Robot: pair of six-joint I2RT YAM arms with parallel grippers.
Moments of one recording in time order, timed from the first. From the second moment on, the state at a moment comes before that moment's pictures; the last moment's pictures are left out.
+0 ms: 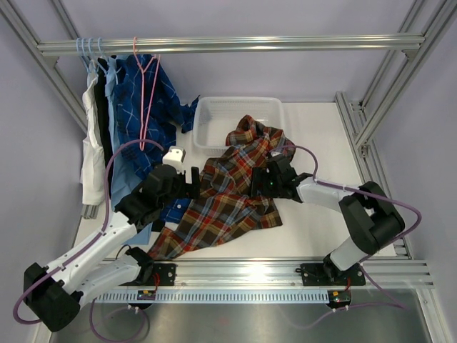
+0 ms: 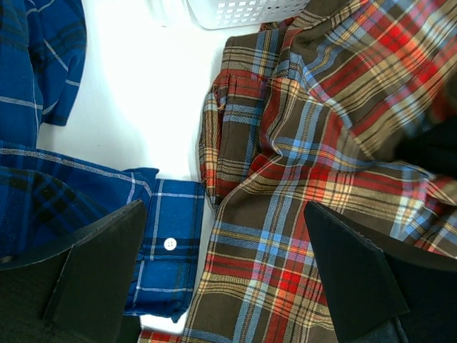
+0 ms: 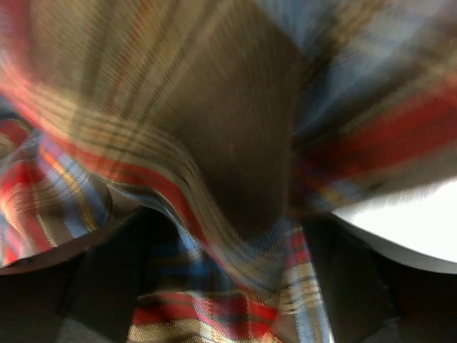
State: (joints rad) left arm -0.62 0.89 0.70 -0.37 -0.26 -0.31; right arm 0.58 1.58 0.78 -0.09 -0.06 0.57
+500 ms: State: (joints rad) left arm -0.62 0.90 0.70 -0.37 -0.26 -0.31; right arm 0.58 1.45 0.92 -0.13 -0.03 0.36
